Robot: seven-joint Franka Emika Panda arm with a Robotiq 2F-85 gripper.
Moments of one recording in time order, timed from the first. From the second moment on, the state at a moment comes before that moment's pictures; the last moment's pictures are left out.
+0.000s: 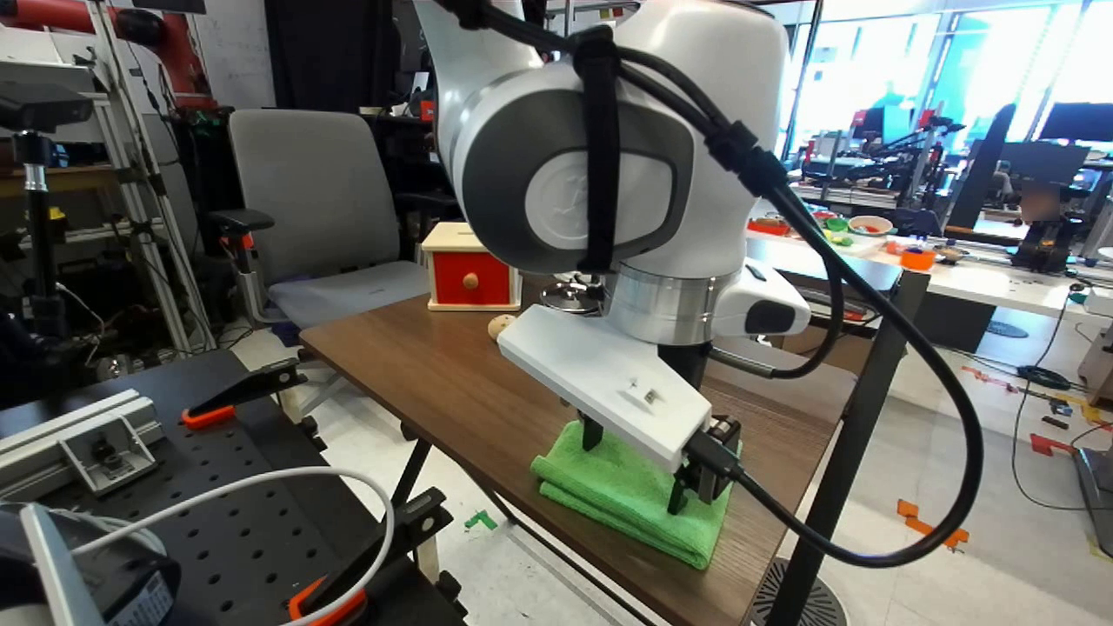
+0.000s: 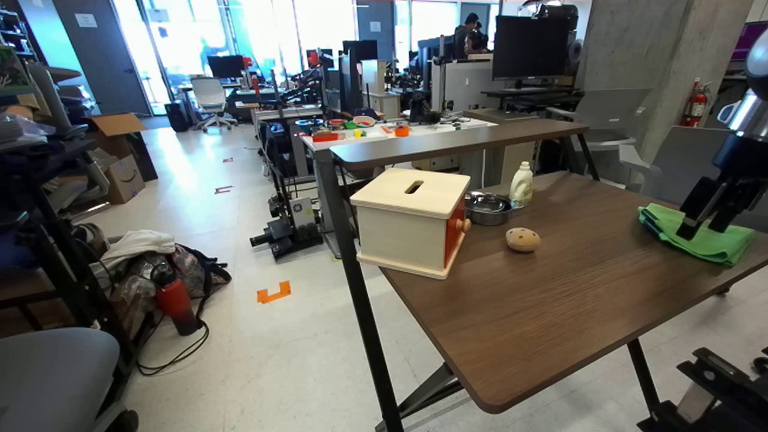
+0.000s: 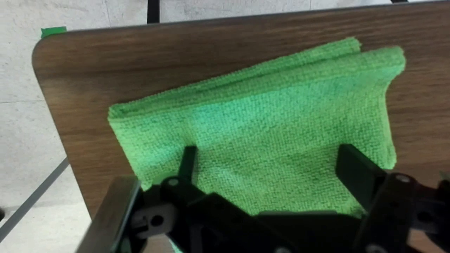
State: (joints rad) arm -0.50 0.59 0.14 -2.21 0.10 2.85 -0.50
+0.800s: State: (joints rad) arm -0.39 0.70 0.05 -2.02 0.04 2.84 -0.41
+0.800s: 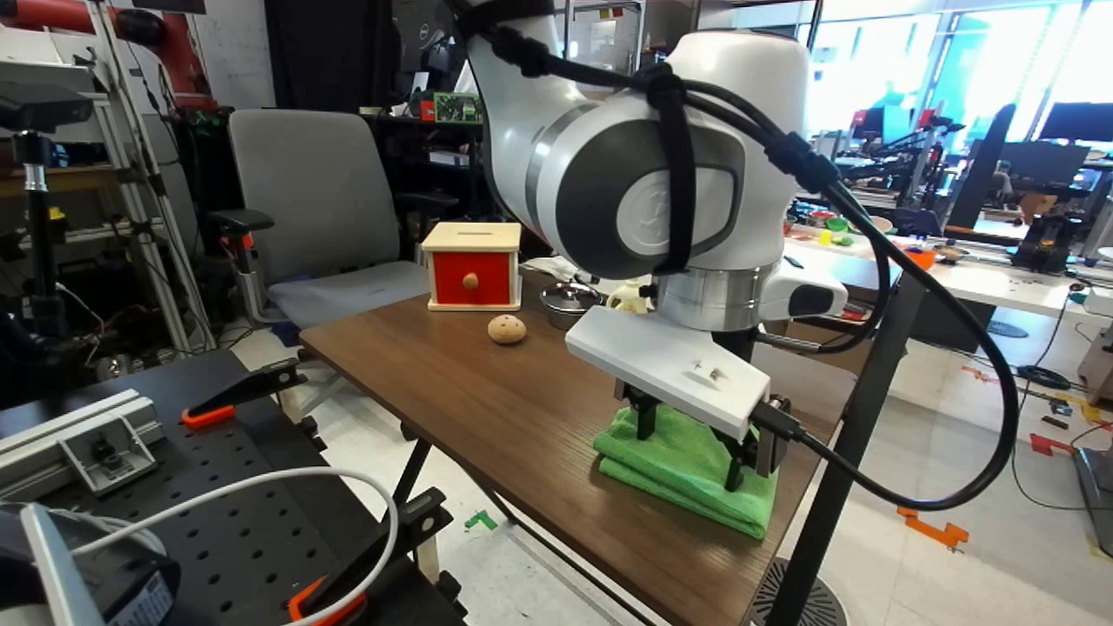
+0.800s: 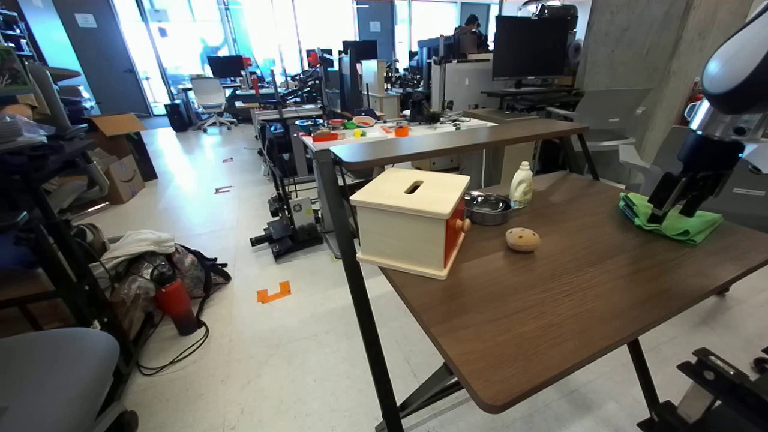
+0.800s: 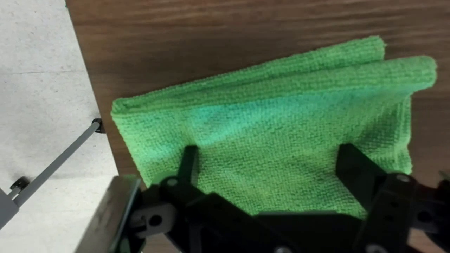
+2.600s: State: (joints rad) arm -0.34 0.81 0.09 -1.79 0.04 2.70 -0.37
